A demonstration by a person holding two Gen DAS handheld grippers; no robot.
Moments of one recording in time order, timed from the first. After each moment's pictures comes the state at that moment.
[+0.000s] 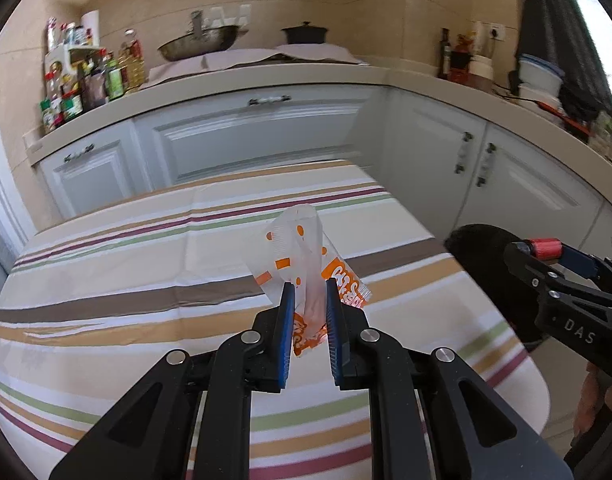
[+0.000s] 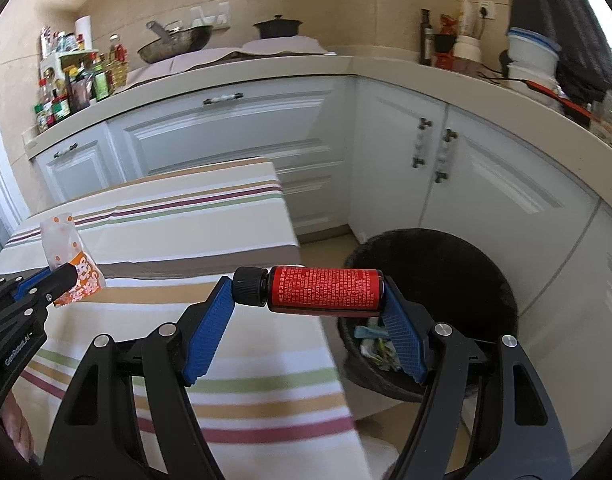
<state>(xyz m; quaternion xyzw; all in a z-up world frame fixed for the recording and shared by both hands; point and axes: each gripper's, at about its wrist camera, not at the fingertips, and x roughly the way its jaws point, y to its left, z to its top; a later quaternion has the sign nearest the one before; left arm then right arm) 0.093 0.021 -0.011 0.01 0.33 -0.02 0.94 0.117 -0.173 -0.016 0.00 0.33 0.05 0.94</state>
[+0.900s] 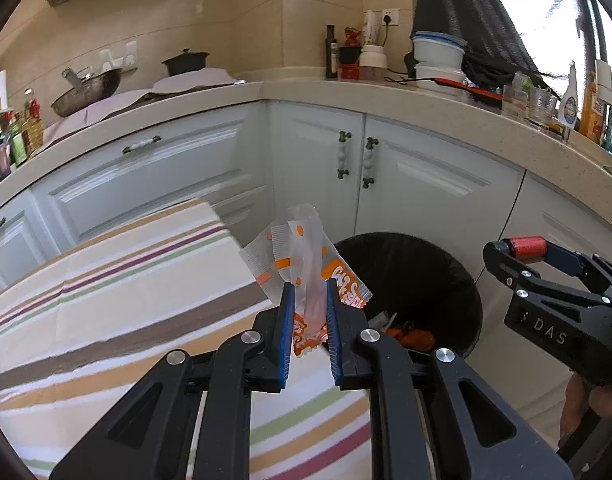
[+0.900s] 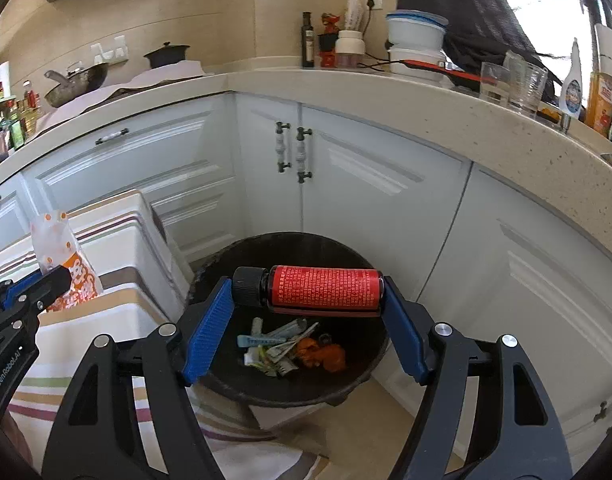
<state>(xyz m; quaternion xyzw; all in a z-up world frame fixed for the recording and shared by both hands) 0.122 -0.119 -0.007 0.06 0.30 -0.16 0.94 0.109 -0.309 -0.017 0.04 0.30 -0.10 0.95</state>
